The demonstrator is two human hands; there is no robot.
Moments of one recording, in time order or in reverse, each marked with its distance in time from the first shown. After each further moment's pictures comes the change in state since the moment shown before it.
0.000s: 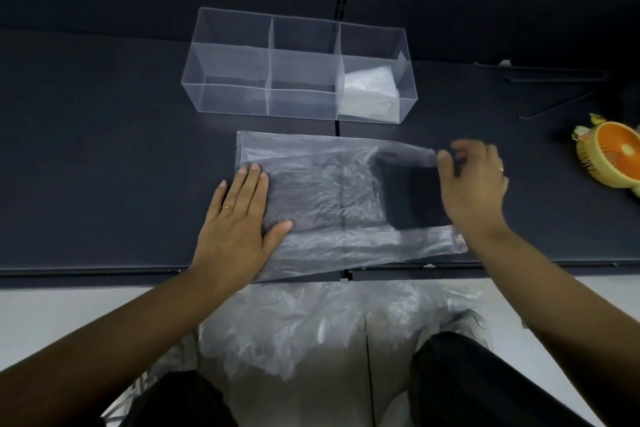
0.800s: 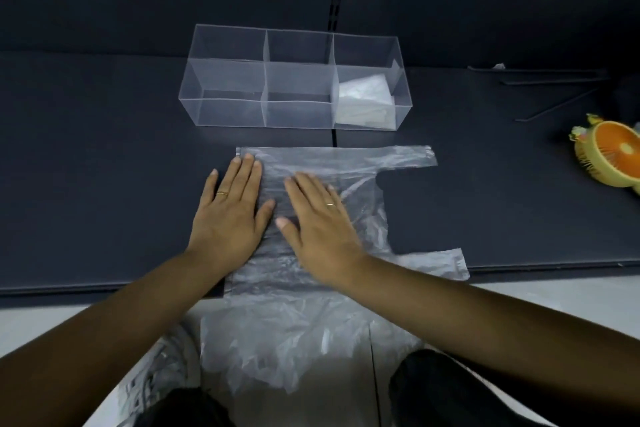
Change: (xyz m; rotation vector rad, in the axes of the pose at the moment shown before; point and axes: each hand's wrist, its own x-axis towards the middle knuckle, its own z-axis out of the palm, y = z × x) left_hand 0.035 -0.019 0.003 0.021 0.030 -0.011; right_hand -0.095 -0.095 0.081 -0.046 -0.519 -0.627
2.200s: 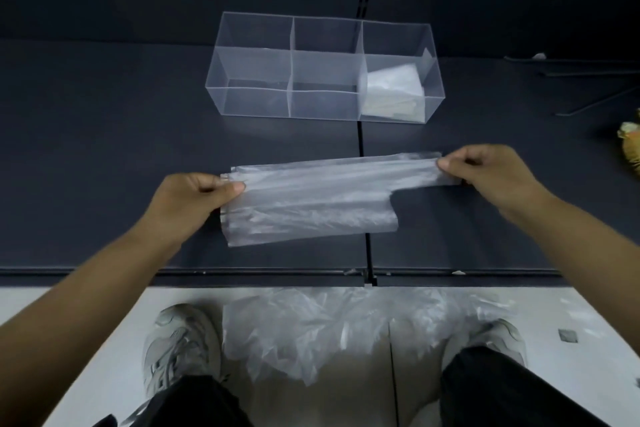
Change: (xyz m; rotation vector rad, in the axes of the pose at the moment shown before) left_hand -0.018 -0.053 -0.050 -0.979 -0.029 -0.504; right_hand -0.006 0.143 -0.105 0.642 0.156 0.444
